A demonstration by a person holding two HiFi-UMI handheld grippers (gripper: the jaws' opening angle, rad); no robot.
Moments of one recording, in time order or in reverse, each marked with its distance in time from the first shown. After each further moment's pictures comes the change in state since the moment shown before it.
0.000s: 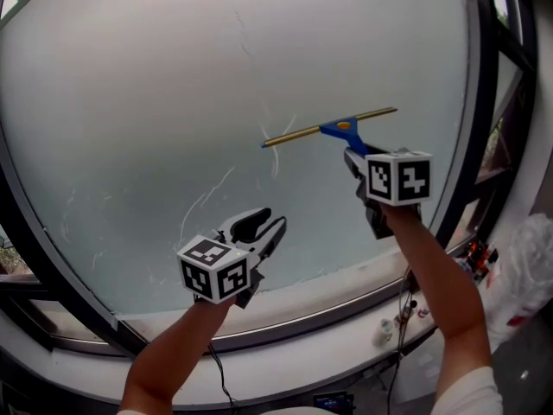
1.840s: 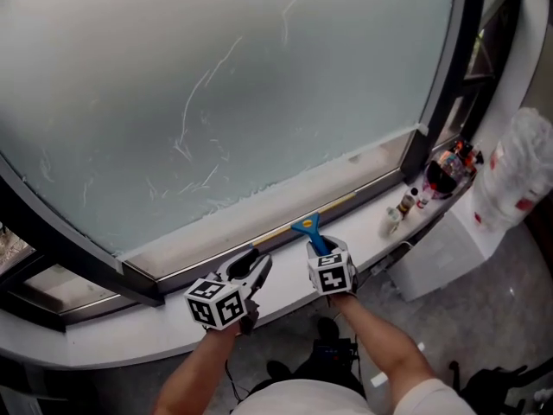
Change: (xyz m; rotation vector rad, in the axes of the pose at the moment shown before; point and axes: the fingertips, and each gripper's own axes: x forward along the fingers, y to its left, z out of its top) left arm -0.242 -0.037 -0.299 -0.463 0.303 0.015; right arm -0.112 0.256 -0.514 0.086 0.565 -0.110
